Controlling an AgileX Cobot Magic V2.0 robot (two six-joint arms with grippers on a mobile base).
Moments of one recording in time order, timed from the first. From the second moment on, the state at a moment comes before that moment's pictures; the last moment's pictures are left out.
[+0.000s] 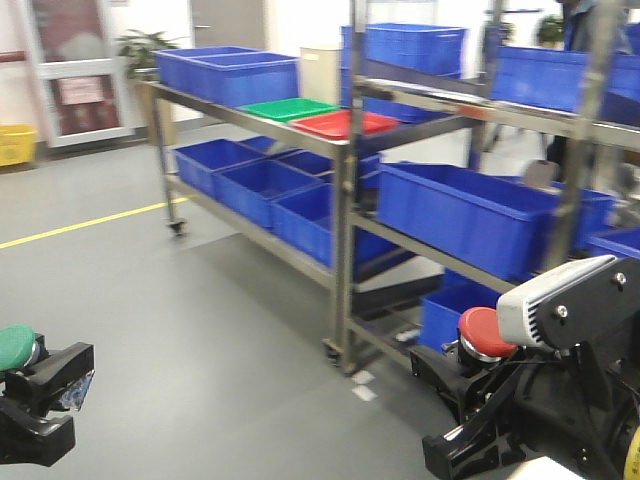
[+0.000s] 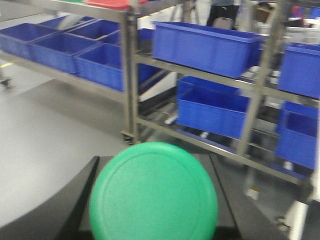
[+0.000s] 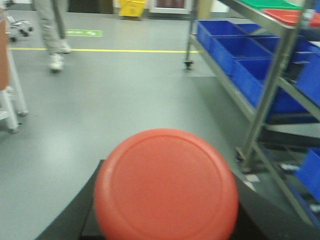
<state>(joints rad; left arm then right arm) -0.35 0.92 -0.67 -0.13 0.06 0.08 0.58 1.04 -0.79 -0.76 0.12 0.70</state>
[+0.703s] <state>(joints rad) -0.35 0.92 -0.67 -0.13 0.06 0.08 0.58 1.04 -0.79 -0.76 0.12 0.70</state>
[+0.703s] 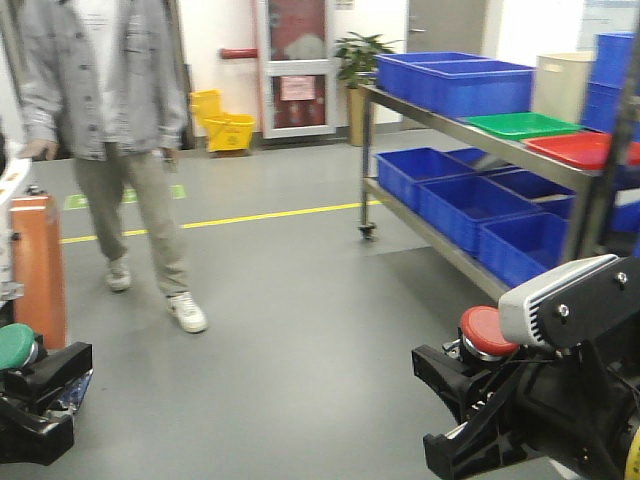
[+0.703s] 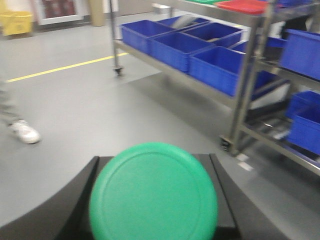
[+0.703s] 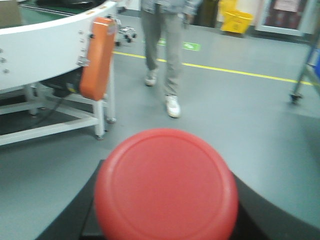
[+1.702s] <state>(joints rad) -0.35 0.92 -0.67 -0.13 0.06 0.08 0.58 1.04 -0.79 -0.76 0.13 0.70</state>
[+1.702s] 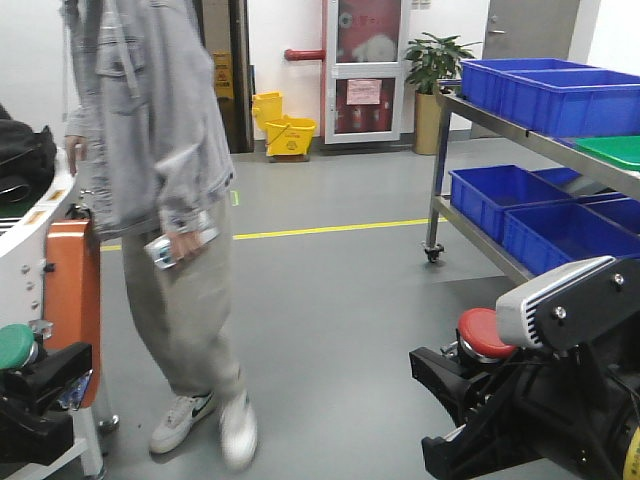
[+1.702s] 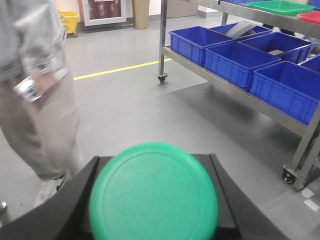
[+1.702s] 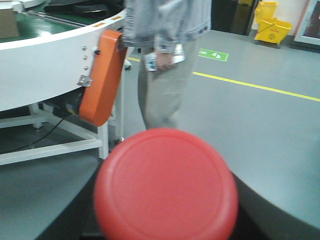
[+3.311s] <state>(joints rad) -0.35 0.92 -0.67 -0.13 0.06 0.08 0.58 1.04 -0.79 -0.76 0.13 0.70</state>
